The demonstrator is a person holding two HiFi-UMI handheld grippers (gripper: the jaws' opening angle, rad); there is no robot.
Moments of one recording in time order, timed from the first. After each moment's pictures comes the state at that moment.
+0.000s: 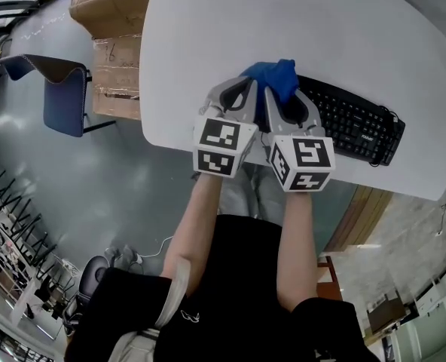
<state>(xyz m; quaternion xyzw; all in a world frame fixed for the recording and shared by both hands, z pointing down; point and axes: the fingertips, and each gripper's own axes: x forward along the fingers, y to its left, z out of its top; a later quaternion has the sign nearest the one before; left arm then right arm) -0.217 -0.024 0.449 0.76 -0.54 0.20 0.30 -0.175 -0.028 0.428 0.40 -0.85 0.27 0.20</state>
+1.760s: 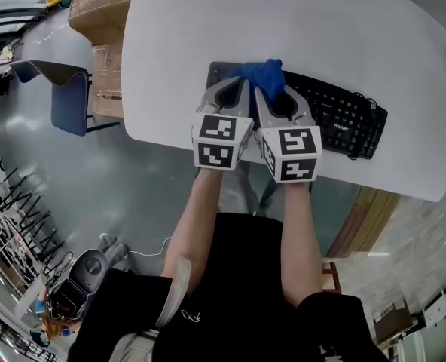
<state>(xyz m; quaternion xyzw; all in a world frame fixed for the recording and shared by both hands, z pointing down) -0.142 -0.027 0.458 0.73 -0.57 0.24 0.30 -0.101 -0.029 0.439 0.36 -0.87 0.27 0.23</state>
